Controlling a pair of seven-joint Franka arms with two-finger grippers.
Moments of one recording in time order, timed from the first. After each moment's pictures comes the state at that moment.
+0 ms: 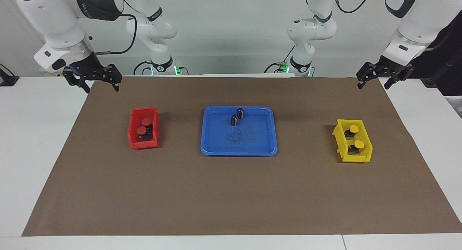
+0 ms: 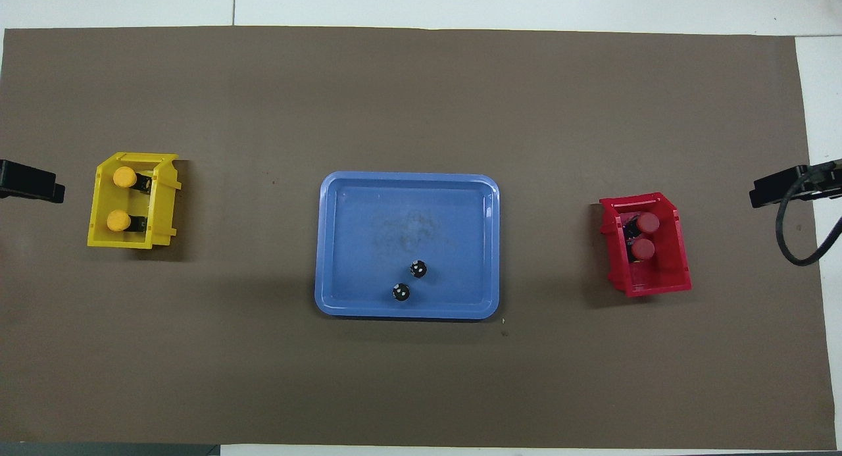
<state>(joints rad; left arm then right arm) -0.02 -0.06 -0.01 -1.64 0.01 1.56 0.10 -0.03 -0.03 -0.03 -1.64 -0.04 1.55 -0.15</state>
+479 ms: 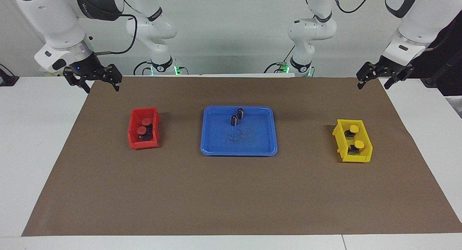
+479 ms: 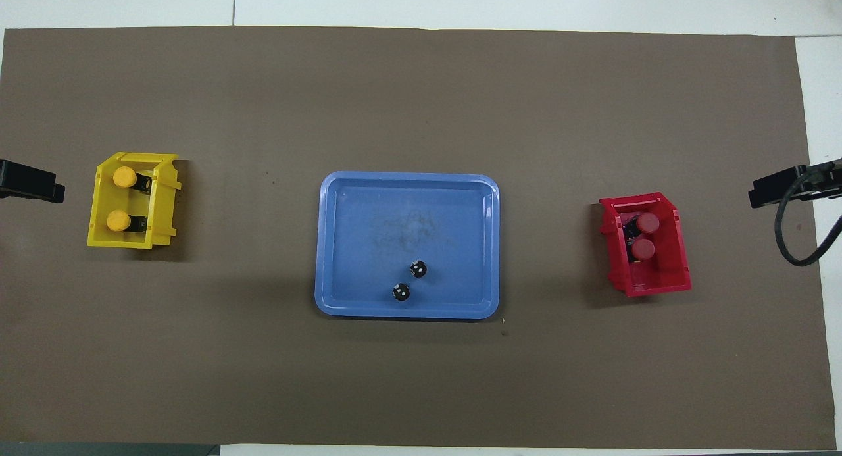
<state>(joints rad) -0.02 -0.06 -0.01 -1.64 0.01 1.56 0.10 -0.03 -0.03 -0.03 -1.64 -0.04 1.55 -0.15</state>
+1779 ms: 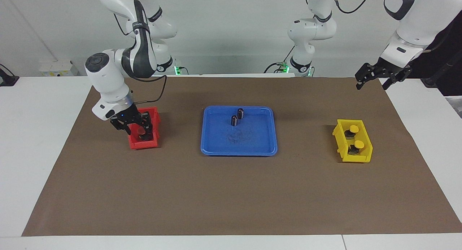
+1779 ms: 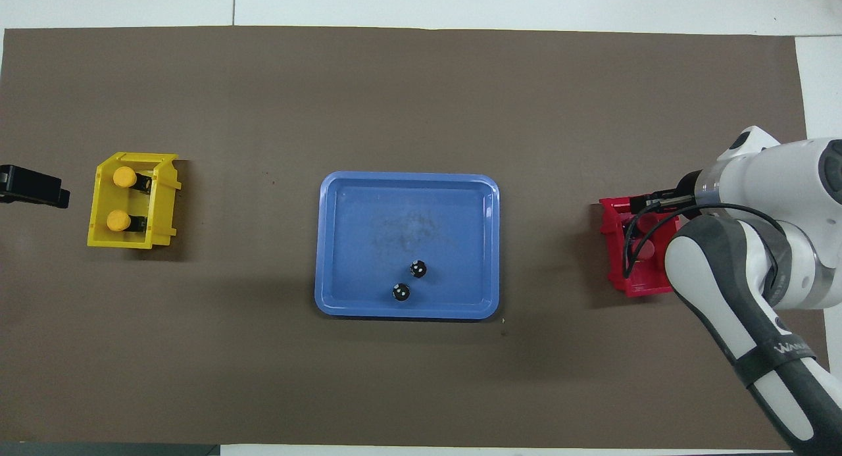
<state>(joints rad) -0.02 -0.07 -0.01 -1.66 0.01 1.56 0.10 0.02 0.02 -0.03 -2.20 0.06 2.31 -0.15</state>
